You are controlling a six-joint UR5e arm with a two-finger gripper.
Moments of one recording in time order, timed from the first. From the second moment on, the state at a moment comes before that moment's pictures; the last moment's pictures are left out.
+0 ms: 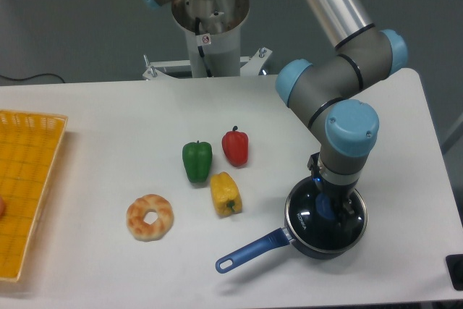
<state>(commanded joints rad) 2.61 -2.15 -1.37 -1.11 1.57 1.76</state>
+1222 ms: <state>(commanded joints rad) 2.61 -2.14 -1.37 -1.11 1.57 1.76</state>
